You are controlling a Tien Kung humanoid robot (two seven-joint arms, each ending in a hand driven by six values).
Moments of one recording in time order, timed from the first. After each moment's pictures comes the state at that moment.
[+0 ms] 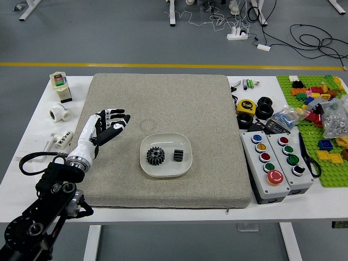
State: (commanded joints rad) left arm -0.30 0.06 -1.23 -1.21 1.16 0.22 0.02; right arm 0.14 -0.19 1.27 0.18 -1.23 -0.21 -0.20
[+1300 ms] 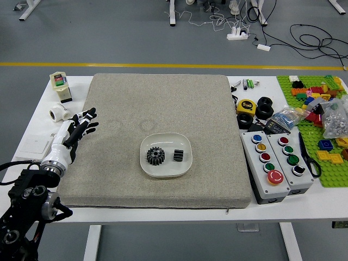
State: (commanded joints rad) left arm -0.21 0.04 -1.44 -1.27 1.26 0.11 0.06; right arm 0.13 -0.18 1.27 0.18 -1.24 -0.21 -0.20
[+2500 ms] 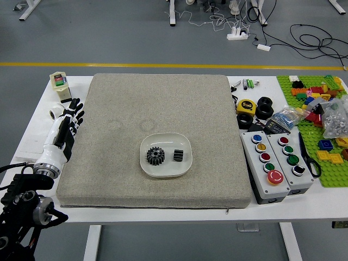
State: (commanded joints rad) left arm -0.17 0.05 -1.47 -1.28 1.16 0.05 -0.07; right arm 0.12 -0.18 1.27 0.18 -1.26 -0.21 -0.20
